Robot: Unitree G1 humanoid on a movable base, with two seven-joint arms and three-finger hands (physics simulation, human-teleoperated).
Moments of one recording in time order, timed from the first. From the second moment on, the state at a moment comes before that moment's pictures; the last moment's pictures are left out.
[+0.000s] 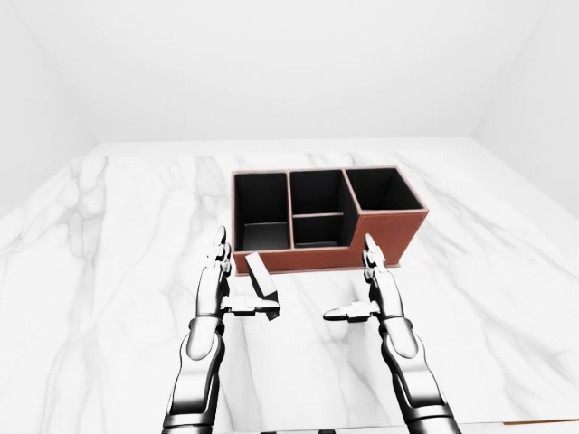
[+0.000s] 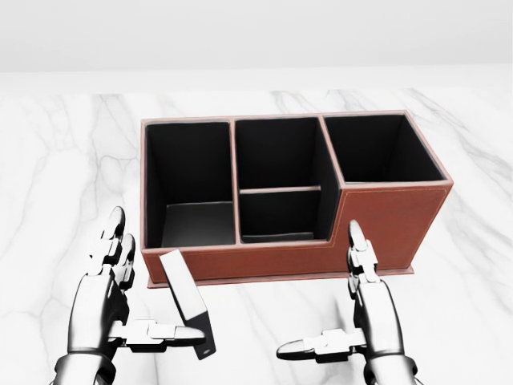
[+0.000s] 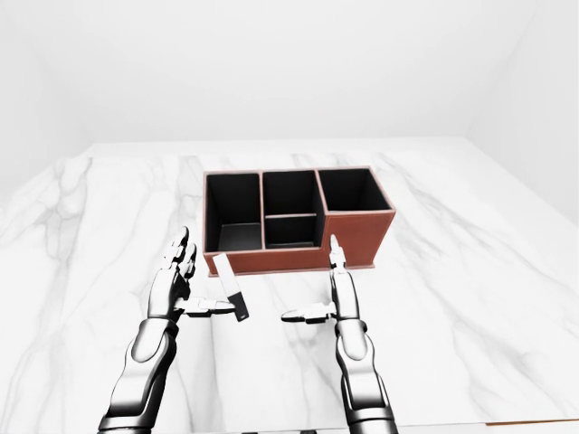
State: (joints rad) left arm 0.02 0.01 0.01 -0.01 0.01 -0.04 -0.04; right arm 0.03 -0.01 0.01 0.11 -0.12 -0.09 0.00
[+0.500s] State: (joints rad) left arm 0.02 0.01 0.01 -0.02 0.00 -0.03 -0.04; right arm 0.03 -0.01 0.02 0.13 -0.13 -0.09 0.00
